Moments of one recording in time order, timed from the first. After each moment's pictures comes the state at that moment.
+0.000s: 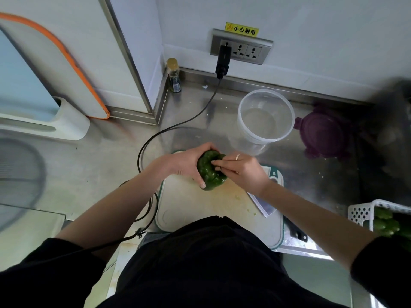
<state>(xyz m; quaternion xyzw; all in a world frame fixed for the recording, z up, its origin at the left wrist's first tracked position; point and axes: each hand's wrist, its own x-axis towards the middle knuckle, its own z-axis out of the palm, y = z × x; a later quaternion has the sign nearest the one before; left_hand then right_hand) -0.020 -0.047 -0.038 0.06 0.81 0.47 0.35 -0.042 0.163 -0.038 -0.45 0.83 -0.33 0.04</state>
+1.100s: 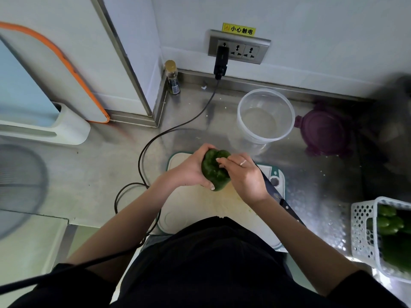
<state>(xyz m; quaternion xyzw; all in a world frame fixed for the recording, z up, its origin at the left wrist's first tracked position) -0.003 -0.028 -0.057 -0.02 0.79 0.56 0.26 -0.020 0.158 -0.050 -0.36 0.88 -0.28 -0.14</state>
